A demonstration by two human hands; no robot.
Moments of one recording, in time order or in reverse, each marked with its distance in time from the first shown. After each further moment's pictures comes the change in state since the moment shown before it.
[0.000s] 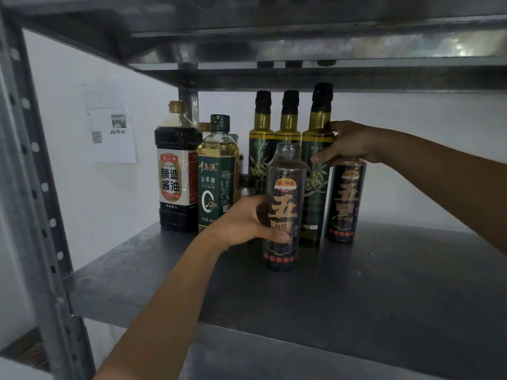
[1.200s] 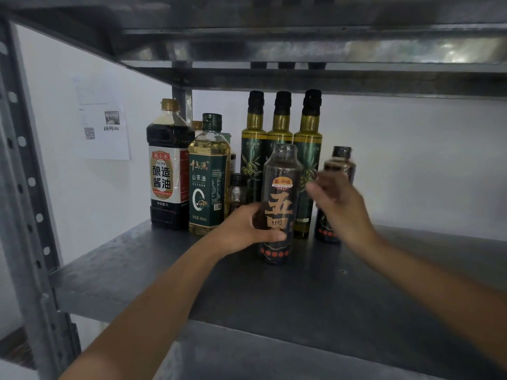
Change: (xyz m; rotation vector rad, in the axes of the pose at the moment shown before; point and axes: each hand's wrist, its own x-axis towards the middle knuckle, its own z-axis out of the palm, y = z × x) left_hand 0.008 -0.017 0.019 0.013 0.018 0.019; right_hand -0.086 0.056 0.086 0.164 0.474 -0.326
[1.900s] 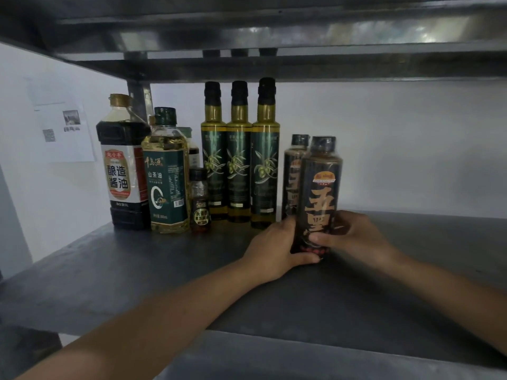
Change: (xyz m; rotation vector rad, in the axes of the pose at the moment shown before) left_hand 0.024 0.016 0.120 0.649 -0.026 0.122; right_hand -0.040 0.072 -0.077 -0.043 -0.203 0.329
